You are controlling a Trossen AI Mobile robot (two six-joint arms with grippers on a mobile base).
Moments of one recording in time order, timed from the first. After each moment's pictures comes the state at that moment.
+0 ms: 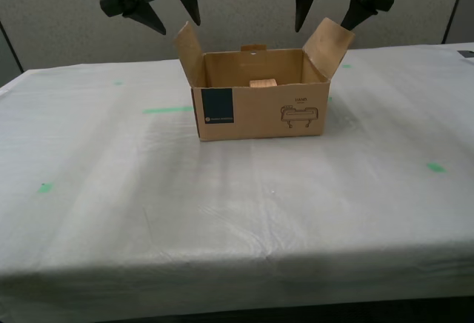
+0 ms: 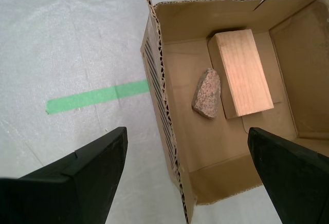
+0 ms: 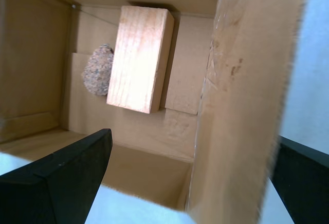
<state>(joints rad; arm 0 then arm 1) 0.31 2.09 1.83 -0.97 -0.23 0.21 -0.41 1.89 1.54 -0.65 0.12 -0.28</state>
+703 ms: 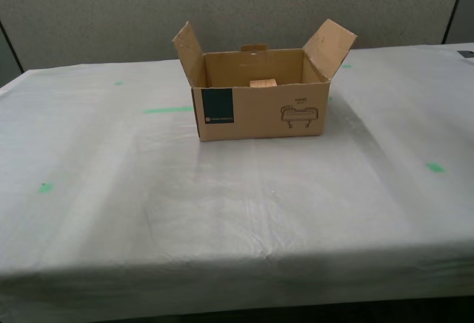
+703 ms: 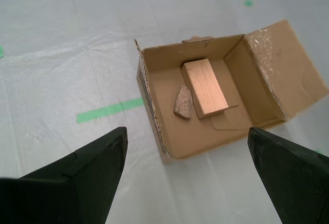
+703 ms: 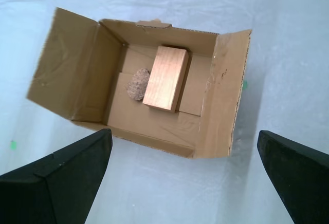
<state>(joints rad) 0.31 1.74 1.83 -1.10 -0.21 0.18 -0.41 1.52 1.54 -0.83 0.12 -0.22</state>
